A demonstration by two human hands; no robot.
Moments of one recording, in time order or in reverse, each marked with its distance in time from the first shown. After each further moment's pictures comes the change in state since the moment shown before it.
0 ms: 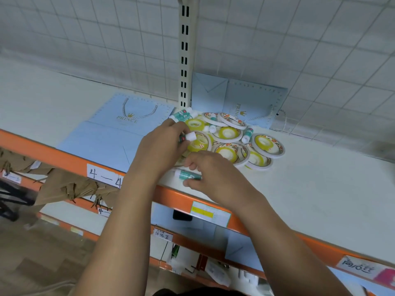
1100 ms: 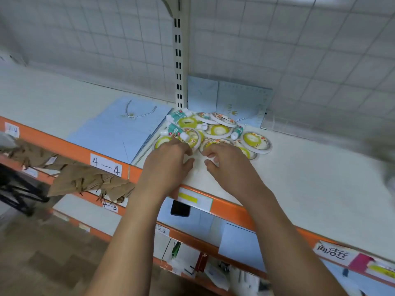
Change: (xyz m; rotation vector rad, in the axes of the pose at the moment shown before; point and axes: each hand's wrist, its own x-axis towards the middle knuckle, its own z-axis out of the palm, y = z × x) left_hand -0.056 0.054 0.008 0.075 -0.071 -0.084; right_hand -0.044 0.035 -0.026 0.015 0.204 0.080
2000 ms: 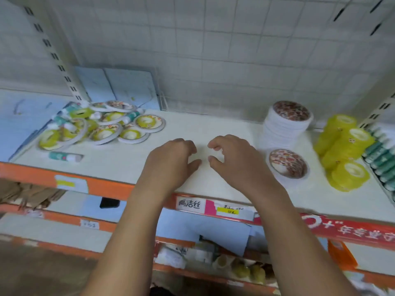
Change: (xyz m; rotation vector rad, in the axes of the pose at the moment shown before) left_hand -0.034 0.271 0.078 0.009 -0.130 0.206; right_hand -0.163 0.172 -0.169 -0.171 0.087 0.198
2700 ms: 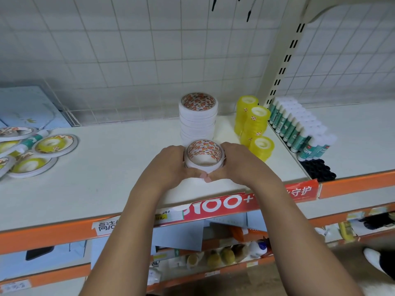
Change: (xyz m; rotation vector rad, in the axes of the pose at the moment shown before) left_hand 0.054 0.129 0.077 -0.369 -0.361 0.181; right_hand -0.060 0.149 -0.053 0.169 -0.138 0.493
